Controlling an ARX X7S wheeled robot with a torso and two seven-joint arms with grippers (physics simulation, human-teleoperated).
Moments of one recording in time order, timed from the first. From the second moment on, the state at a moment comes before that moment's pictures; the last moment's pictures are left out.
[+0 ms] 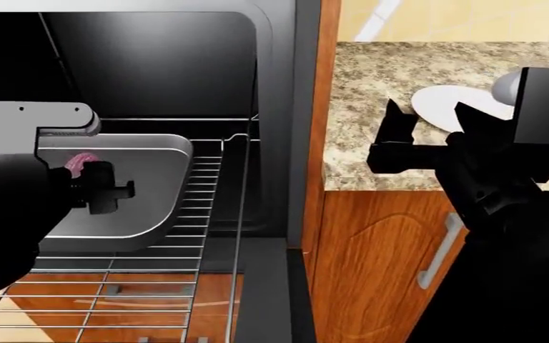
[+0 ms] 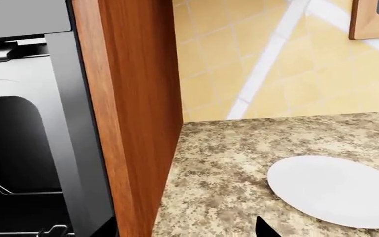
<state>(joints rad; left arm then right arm) -0.95 -0.88 0.39 0.28 -1.73 -1.04 -1.15 0.82 0.40 0.14 -0.63 1.27 1.30 0.81</state>
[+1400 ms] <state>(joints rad) -0.95 -1.07 0.25 0.56 -2.00 -0.95 -1.32 0.84 0.41 0.11 -0.65 1.36 1.25 0.88</state>
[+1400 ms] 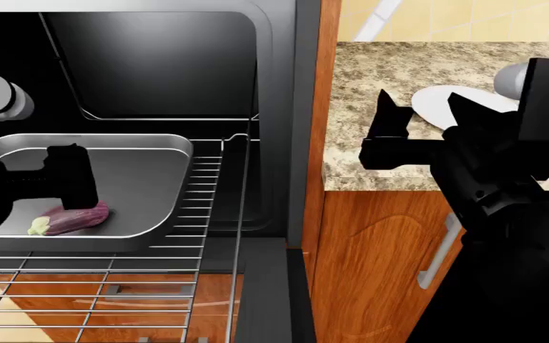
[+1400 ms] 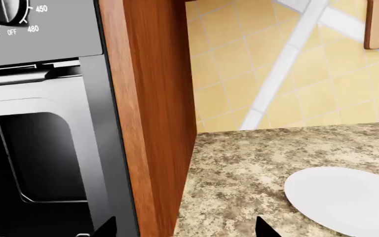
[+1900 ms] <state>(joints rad) -0.96 -1.09 0.22 0.80 -2.05 -0.89 -1.44 0.81 0.43 0.15 -0.79 1.58 1.19 1.02</state>
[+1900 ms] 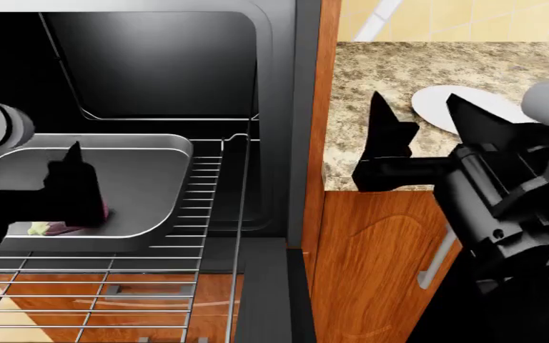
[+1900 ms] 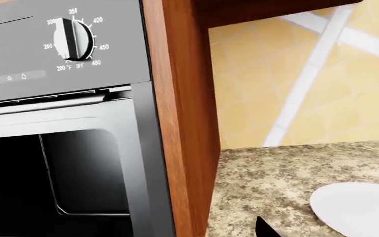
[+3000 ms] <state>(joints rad) -1.25 -1.07 -0.01 1.05 -2.33 -1.07 -1.57 0.97 0.22 0.50 -1.05 2.32 1.54 1.52</state>
